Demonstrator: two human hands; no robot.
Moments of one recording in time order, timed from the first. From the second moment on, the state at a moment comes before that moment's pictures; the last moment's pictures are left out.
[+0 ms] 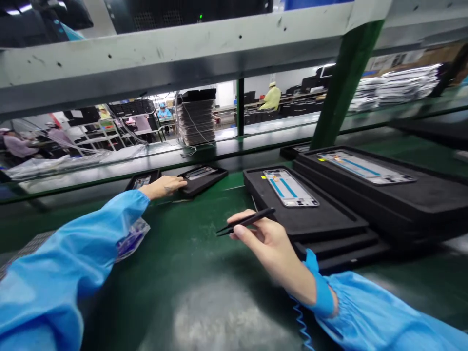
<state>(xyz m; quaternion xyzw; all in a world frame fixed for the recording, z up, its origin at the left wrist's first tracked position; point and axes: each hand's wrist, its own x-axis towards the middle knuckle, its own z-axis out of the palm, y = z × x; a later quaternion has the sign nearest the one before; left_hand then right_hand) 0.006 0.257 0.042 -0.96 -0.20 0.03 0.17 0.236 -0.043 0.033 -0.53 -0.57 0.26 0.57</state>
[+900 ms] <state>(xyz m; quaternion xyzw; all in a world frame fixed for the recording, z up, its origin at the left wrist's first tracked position) -0.032 -0.012 -0.004 -0.99 -0.10 -0.08 0.09 0.192 -0.023 -0.013 -0.53 -0.48 0.45 0.54</state>
